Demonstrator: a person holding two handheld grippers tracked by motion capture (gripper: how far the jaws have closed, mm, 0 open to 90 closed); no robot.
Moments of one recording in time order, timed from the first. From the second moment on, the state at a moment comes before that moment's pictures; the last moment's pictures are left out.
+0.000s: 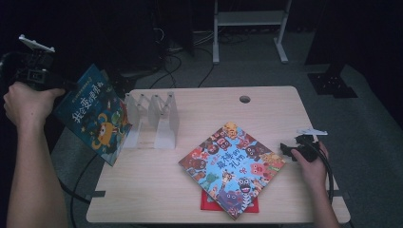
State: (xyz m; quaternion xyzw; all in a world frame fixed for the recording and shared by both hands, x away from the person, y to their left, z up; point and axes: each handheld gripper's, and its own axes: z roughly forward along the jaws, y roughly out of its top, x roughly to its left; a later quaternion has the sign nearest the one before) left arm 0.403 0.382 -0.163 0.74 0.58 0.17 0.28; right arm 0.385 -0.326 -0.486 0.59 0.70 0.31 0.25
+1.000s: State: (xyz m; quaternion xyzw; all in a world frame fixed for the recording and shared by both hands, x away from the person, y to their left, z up) left arm 0.372 0.330 -0.235 0.82 0.51 0.11 0.25; right arm 0.385 -0.326 -0.486 0.59 0.70 0.31 0.25
